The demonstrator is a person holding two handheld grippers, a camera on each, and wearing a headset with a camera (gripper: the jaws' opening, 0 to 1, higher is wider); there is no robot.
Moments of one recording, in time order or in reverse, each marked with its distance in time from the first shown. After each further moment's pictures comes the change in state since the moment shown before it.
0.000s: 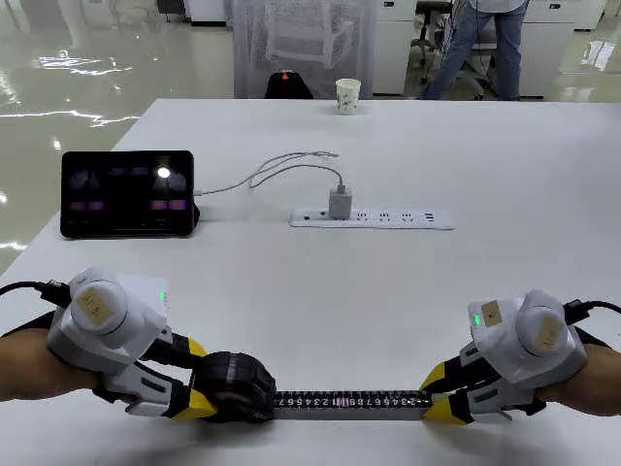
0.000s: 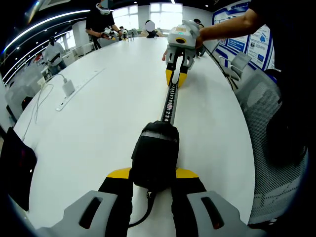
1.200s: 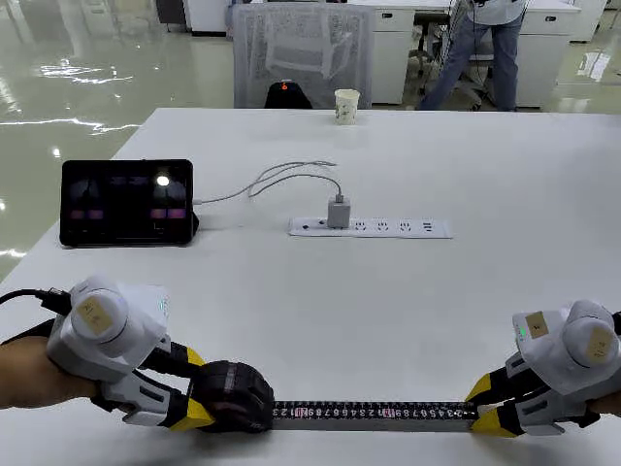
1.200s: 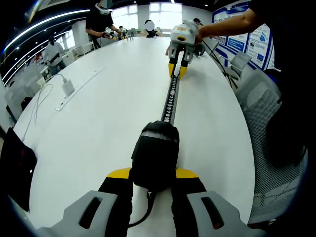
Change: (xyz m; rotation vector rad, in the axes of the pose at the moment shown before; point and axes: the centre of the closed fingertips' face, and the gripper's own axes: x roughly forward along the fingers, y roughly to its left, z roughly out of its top) left arm 0.004 0.006 -0.005 0.003 0.005 -0.001; right arm -0.032 -0.003 -0.042 0.024 0.077 -0.030
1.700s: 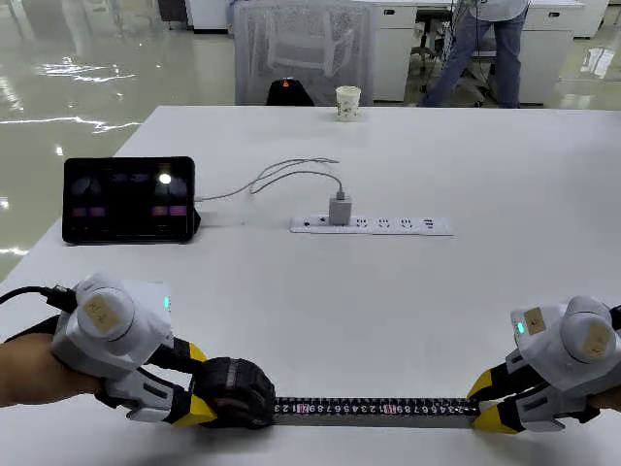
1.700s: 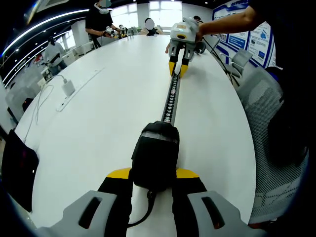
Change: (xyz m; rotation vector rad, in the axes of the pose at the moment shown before) left arm 0.001 -0.001 0.001 0.012 0.019 0.019; right arm 0.001 0.001 0.001 -0.011 0.025 0.002
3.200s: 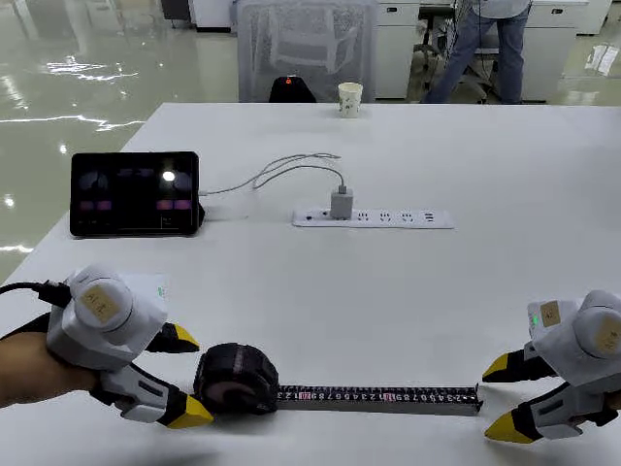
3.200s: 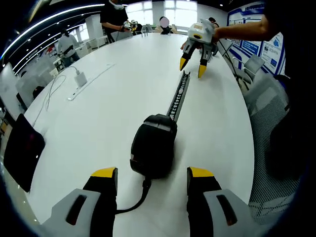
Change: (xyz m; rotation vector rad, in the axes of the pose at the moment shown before) left arm -0.018 -0.008 -0.009 -0.105 0.017 0.088; right arm -0.017 0.013 -0.010 0.115 -0.004 -0.074
